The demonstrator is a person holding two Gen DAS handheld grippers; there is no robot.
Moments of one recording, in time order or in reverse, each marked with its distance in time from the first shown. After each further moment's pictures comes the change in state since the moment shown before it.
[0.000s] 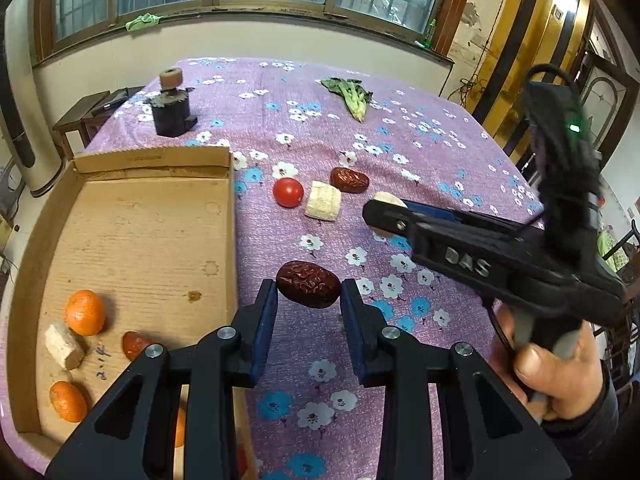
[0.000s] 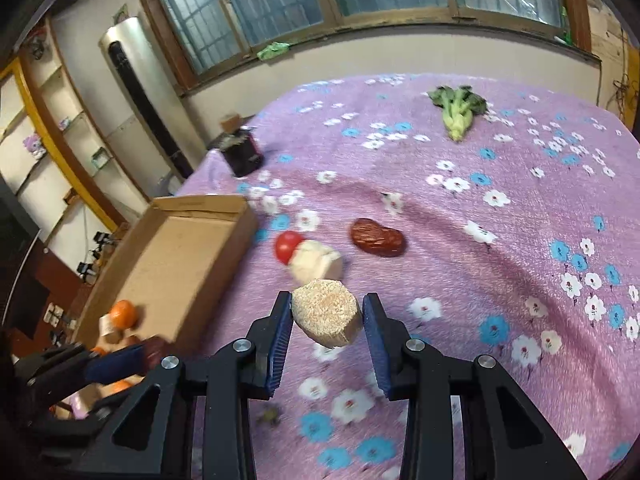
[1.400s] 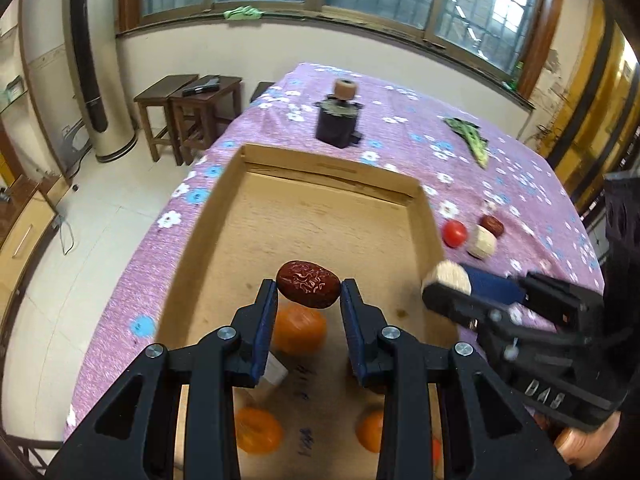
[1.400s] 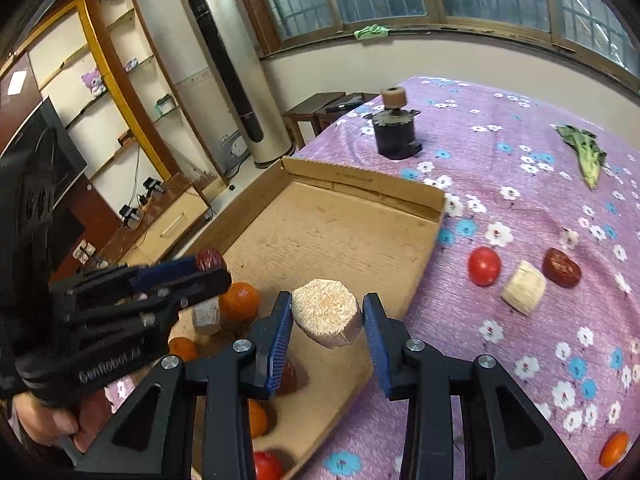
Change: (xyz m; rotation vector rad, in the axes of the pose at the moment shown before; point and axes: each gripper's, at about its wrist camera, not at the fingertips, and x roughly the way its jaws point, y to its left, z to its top) left arm -0.027 0.141 0.004 -0.188 -0.038 0.210; right arm 0.034 0.146 -0.004 -0.213 0.073 0.150
